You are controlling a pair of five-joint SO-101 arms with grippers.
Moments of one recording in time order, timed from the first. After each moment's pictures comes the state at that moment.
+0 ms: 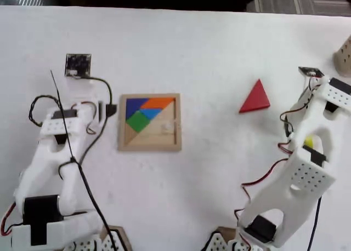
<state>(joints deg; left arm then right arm) -12.2 -9.8 45.6 30.7 -5.4 28.0 35.0 -18.2 81.8 31.5</state>
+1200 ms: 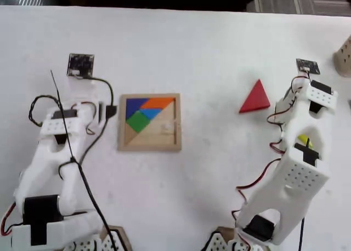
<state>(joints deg) -12.2 -9.8 45.6 30.7 -8.5 23.4 33.1 -9.8 65.9 19.8</state>
